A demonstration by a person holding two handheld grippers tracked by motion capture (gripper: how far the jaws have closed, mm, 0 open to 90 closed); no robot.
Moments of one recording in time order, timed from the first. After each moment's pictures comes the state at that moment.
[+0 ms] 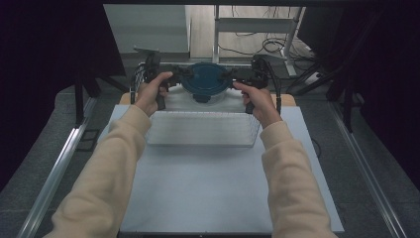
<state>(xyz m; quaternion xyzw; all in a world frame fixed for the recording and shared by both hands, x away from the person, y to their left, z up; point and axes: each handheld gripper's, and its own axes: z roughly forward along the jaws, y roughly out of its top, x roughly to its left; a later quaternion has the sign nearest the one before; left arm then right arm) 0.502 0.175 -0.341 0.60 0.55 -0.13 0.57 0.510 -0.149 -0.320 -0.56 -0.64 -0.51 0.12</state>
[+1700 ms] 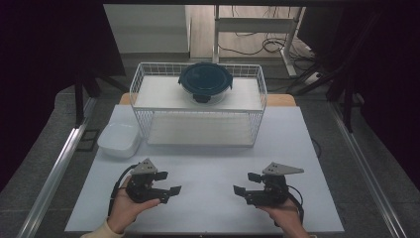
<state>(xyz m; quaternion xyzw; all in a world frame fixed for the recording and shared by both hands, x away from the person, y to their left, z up) 0.239 0.162 -0.478 0.80 0.40 0.06 0.43 0.260 -0.213 -0.466 -0.38 -0.80 -0.47 -0.05</state>
